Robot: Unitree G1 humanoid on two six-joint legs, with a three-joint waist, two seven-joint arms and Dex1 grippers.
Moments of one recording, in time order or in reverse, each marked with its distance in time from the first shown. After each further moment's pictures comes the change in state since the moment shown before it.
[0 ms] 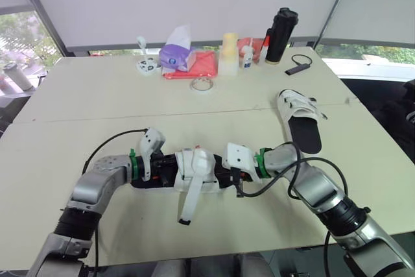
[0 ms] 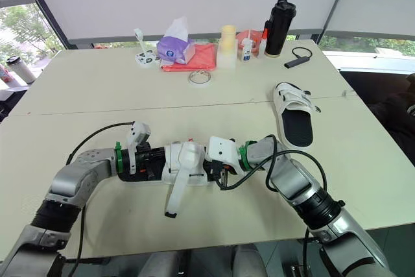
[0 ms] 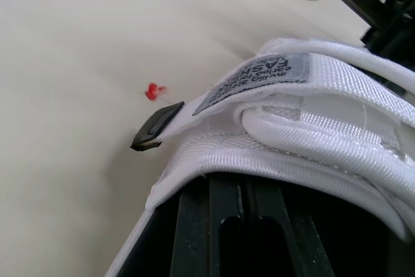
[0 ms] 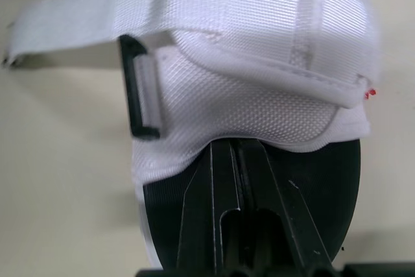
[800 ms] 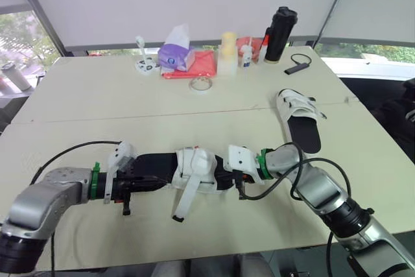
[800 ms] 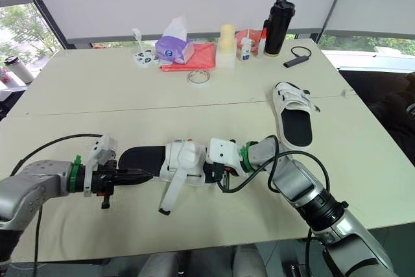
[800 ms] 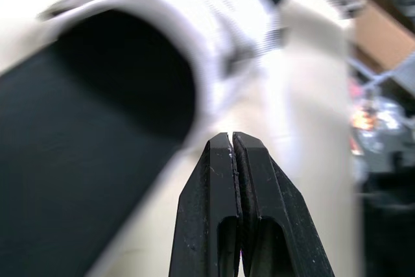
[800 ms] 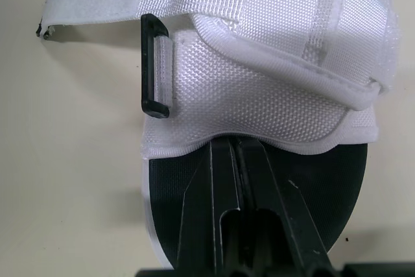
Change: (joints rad) left arm 0.295 0.312 0.196 -0.445 -0.266 0.280 -0.183; right arm -0.001 -0.014 0.004 -0.005 -0.004 -0.002 0.016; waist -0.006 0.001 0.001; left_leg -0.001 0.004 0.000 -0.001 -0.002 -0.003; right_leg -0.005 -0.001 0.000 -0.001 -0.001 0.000
